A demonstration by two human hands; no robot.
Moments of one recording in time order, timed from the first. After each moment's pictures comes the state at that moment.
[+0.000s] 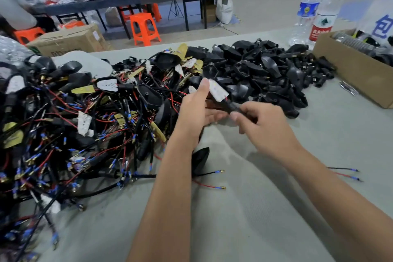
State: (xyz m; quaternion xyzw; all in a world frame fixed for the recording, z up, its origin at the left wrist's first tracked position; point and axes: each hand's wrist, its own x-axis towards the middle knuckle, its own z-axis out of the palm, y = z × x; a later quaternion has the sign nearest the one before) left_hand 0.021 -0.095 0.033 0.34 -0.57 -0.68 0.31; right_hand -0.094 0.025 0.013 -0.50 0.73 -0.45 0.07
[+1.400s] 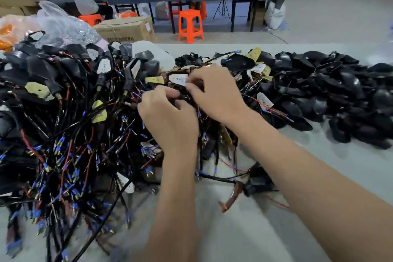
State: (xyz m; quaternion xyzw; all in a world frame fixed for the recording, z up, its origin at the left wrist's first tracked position) left_hand 0.172 -0.147 0.056 0.60 -0.57 -0.13 0.54; right_hand 0.058 -0.172 0.070 -0.69 0.61 -0.39 -0.05
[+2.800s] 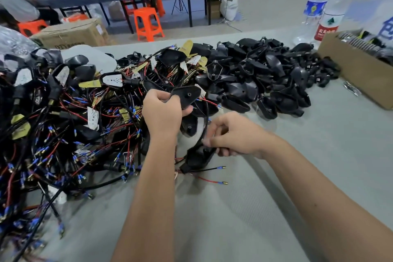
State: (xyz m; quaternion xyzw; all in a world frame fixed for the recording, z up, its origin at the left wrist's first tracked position) left_hand 0.070 -0.123 0.026 0.46 -0.53 -0.51 0.49; right_hand -0.067 -0.009 0.010 -0.51 0.67 -0.35 0.41
